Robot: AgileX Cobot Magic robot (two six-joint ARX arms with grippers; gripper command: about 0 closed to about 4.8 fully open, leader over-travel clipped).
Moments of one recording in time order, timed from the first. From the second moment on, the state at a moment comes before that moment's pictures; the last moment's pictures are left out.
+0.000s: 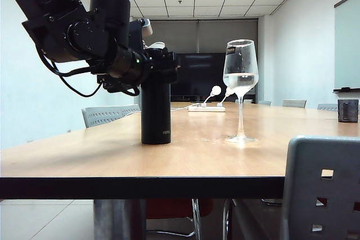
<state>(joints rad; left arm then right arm) -0.49 1.99 1.14 0.77 -0.18 -0.11 0.04 0.97 0.85 0.15 -0.38 0.05</state>
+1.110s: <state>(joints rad) -0.50 1.96 1.14 0.70 -0.18 -0.11 0.04 0.78 0.85 0.20 -0.39 0.08</state>
